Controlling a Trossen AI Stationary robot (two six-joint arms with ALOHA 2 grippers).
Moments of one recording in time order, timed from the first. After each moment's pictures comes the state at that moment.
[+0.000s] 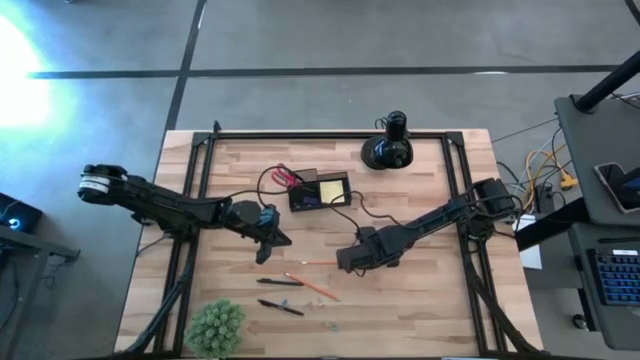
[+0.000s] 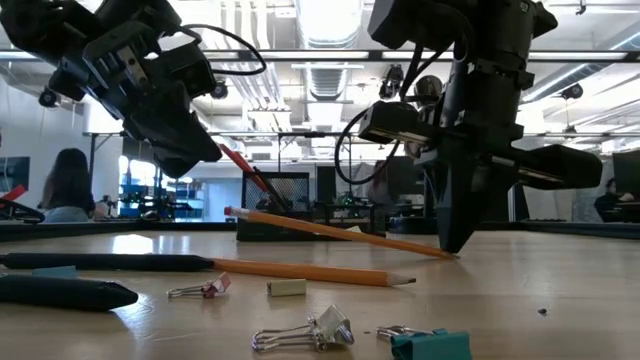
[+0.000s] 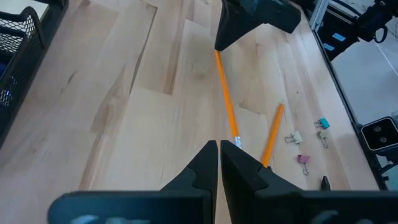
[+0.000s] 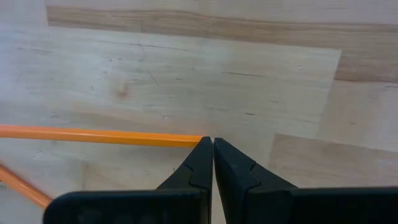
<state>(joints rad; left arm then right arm) -0.09 1.21 0.42 0.26 0.13 -0.41 0.30 1.88 1.15 -0.59 0.07 1.78</state>
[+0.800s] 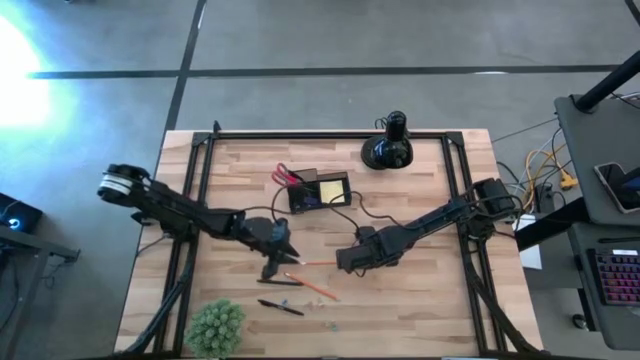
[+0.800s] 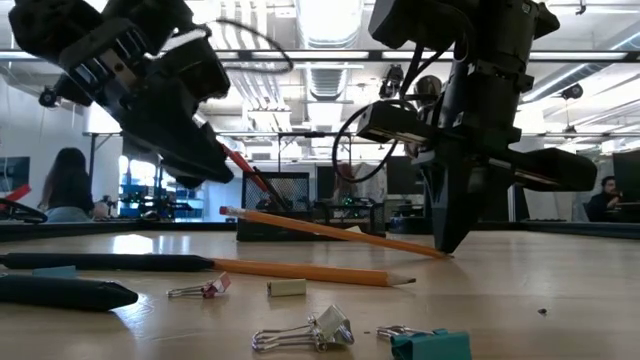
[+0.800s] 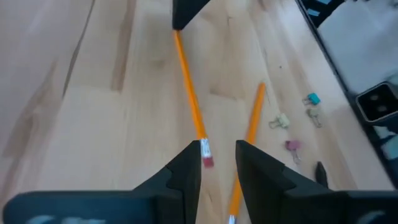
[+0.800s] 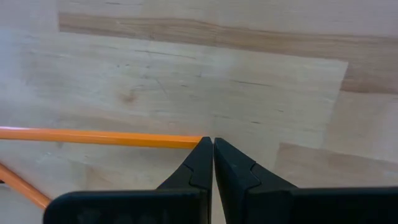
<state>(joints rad) -0.21 1.42 0.51 0.36 0.11 -0.35 0.30 1.89 1.14 -0.57 0.11 1.76</state>
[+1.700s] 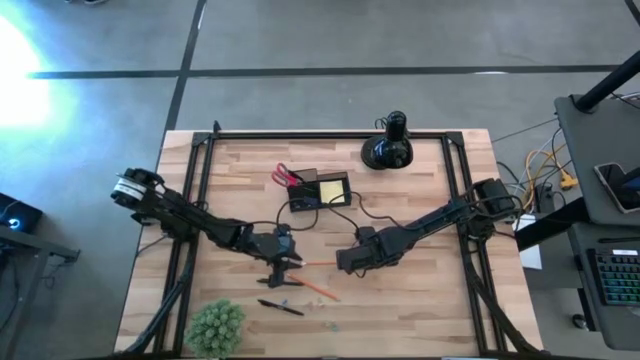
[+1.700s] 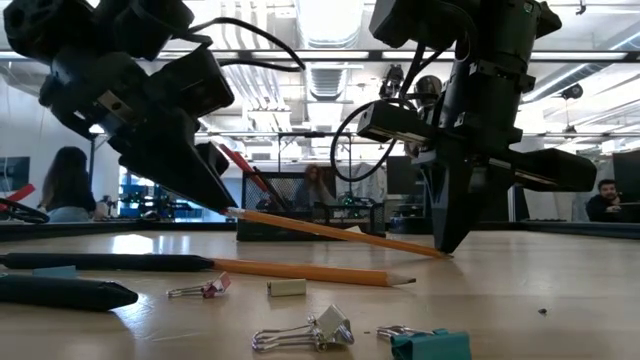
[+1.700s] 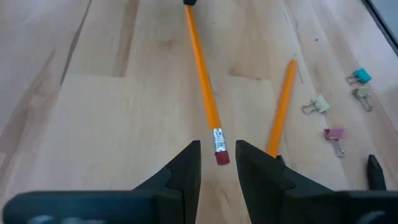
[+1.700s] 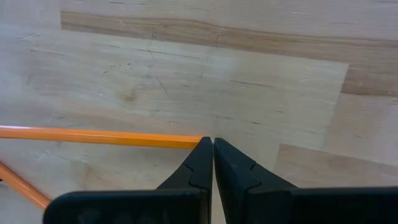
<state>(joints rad) -0.30 1.55 0.56 0.36 -0.06 -0.33 0.31 1.89 1.14 -0.57 0.12 1.75</state>
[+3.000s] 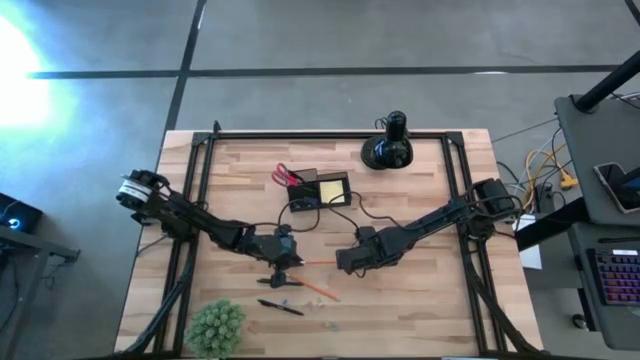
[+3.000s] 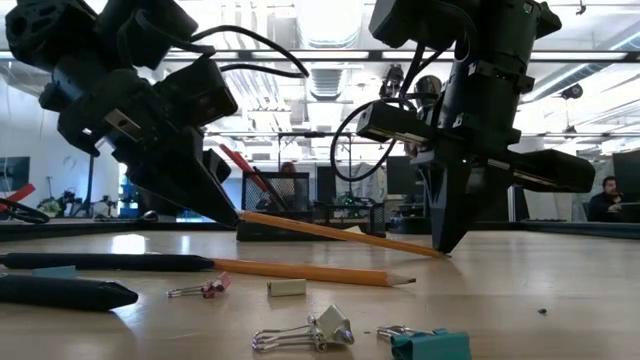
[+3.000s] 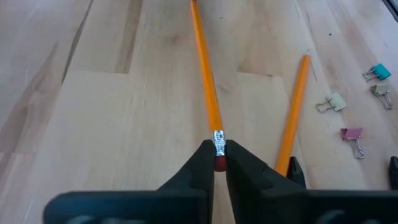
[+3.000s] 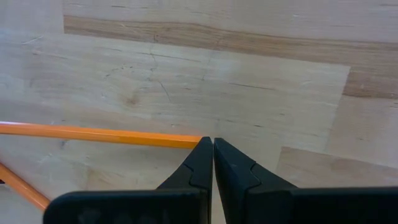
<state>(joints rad) -0.30 1.60 0.56 0.39 -0.09 -0.33 0.31 1.89 1.14 -0.56 0.12 1.75</state>
